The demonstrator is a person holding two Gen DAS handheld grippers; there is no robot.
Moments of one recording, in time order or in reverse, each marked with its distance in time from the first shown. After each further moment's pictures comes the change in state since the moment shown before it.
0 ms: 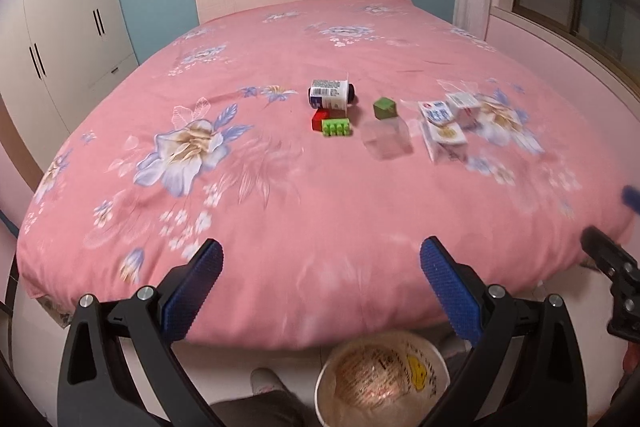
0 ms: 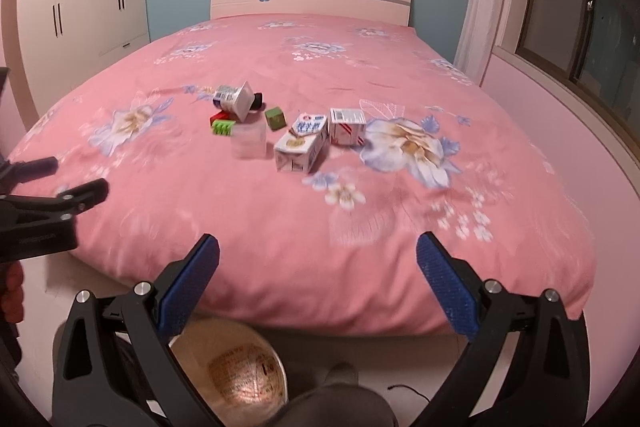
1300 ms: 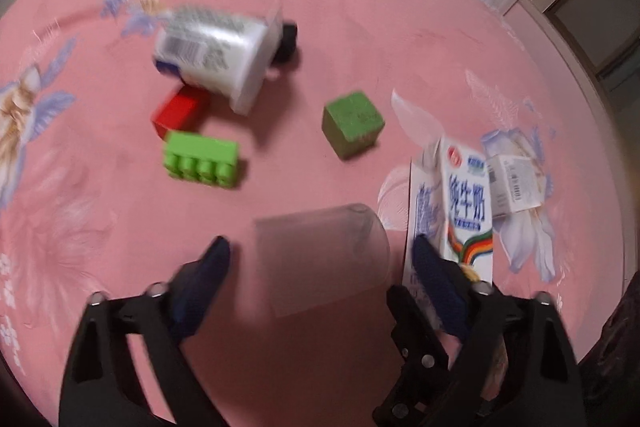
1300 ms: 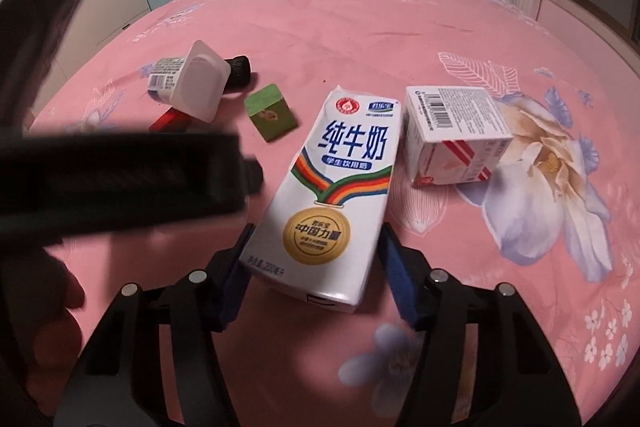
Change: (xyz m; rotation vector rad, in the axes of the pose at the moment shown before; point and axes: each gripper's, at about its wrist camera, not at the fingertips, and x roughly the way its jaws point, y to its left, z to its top) left arm 0.244 -0.060 0.117 -0.261 0.404 -0.265; right arm 0.261 0.013 0.085 0.073 0.204 0.151
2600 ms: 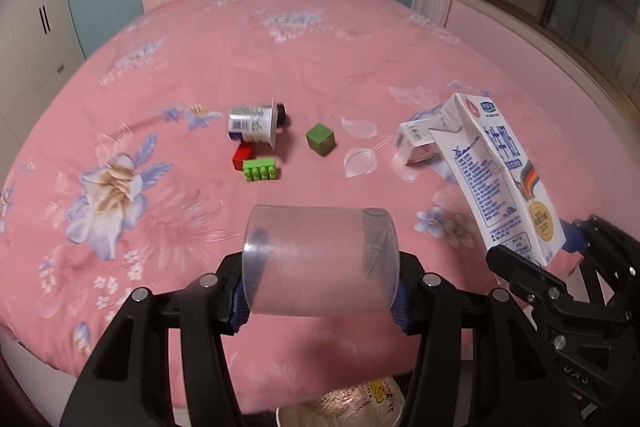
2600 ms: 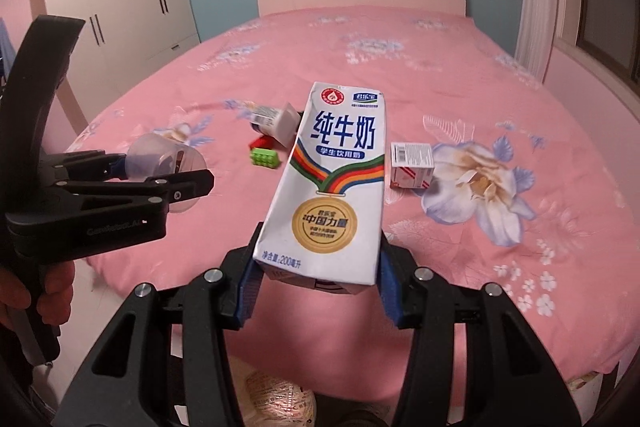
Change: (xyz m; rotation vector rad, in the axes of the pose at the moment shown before) left arm -0.177 -0.022 -0.112 0.342 -0.297 0.105; right arm -0.203 0.009 -0.057 -0.111 -0.165 0.093
